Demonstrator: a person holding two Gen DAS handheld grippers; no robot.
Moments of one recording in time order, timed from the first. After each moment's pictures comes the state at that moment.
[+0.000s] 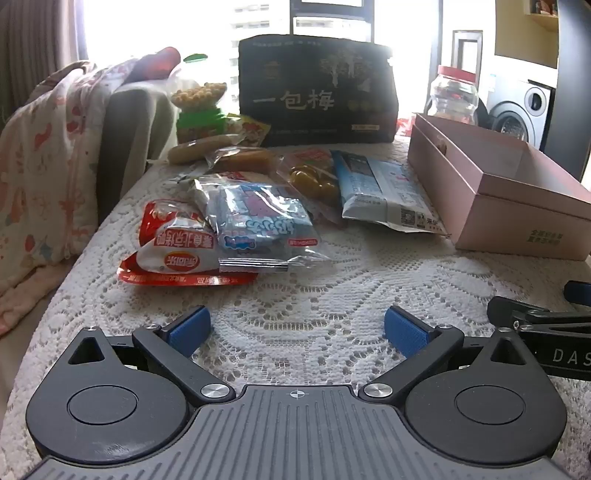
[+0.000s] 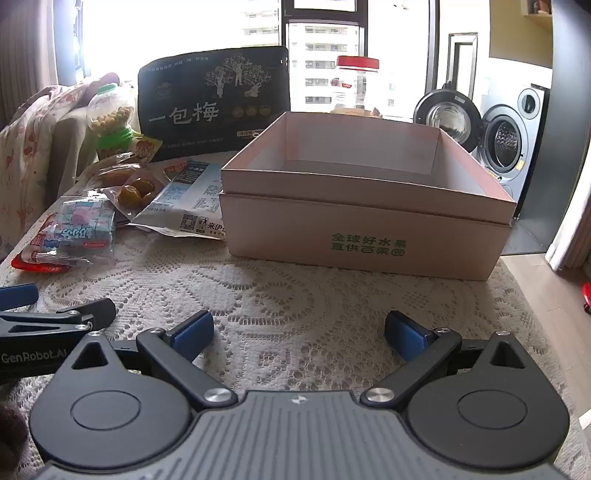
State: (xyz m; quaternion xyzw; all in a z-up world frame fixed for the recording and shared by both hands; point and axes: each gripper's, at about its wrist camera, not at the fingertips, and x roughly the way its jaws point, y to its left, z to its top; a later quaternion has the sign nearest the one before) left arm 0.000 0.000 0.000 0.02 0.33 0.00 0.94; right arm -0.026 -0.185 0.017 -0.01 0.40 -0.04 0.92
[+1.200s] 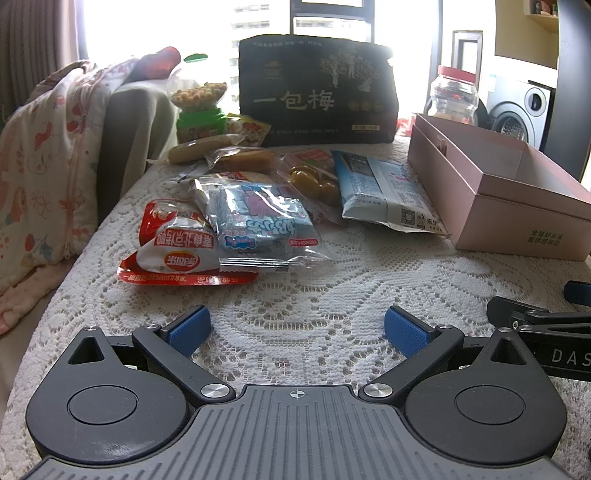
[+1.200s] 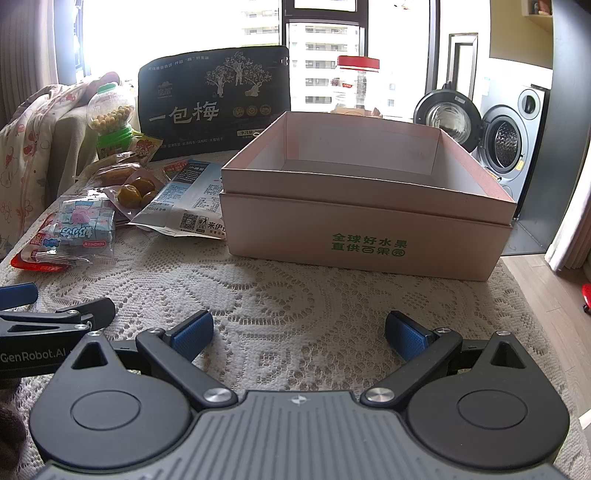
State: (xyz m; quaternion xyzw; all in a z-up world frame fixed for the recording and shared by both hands) left arm 0.000 0.000 -0.001 0.01 0.33 -0.01 0.94; right arm -0.025 -0.184 0.016 -0.01 0.40 -0.04 0.92
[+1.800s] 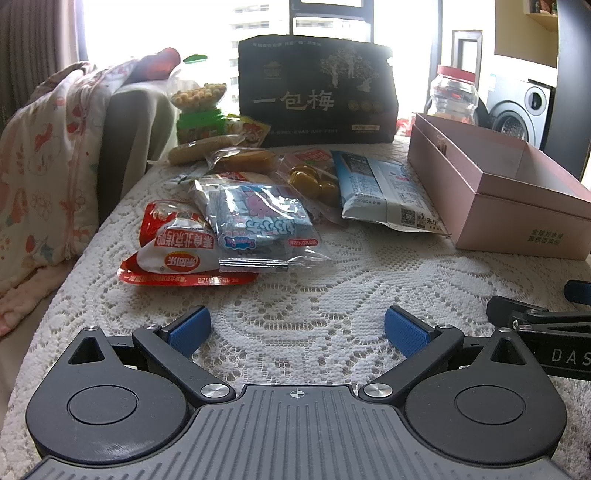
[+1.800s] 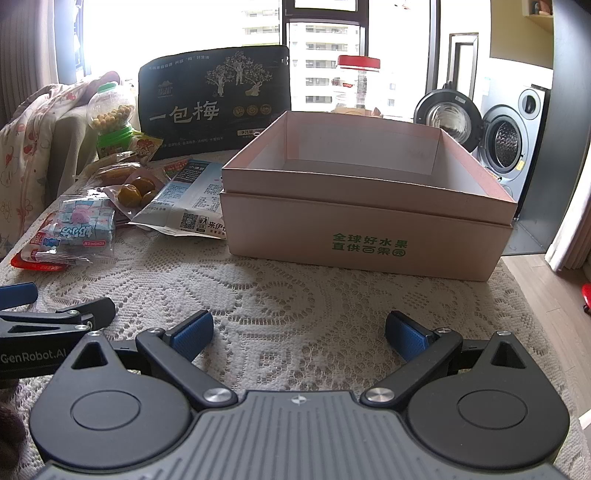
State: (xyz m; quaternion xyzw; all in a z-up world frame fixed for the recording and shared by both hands) left arm 0.003 0.001 0.000 0.01 0.33 -0.01 0.94; right arm -0.025 -0.184 0.015 -0.01 0.40 -0.04 0.92
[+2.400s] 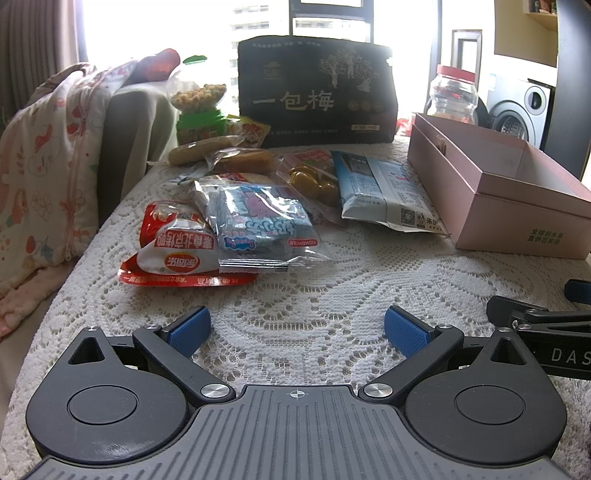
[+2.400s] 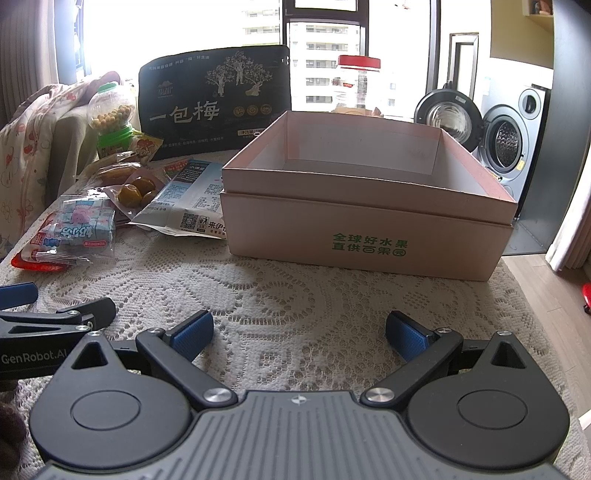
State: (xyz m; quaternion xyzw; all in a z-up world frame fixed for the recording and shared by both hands) left arm 0.001 0.000 0.000 0.02 0.33 0.00 0.94; right arm -0.025 -0.183 0.016 -0.01 0.40 -0.04 0.92
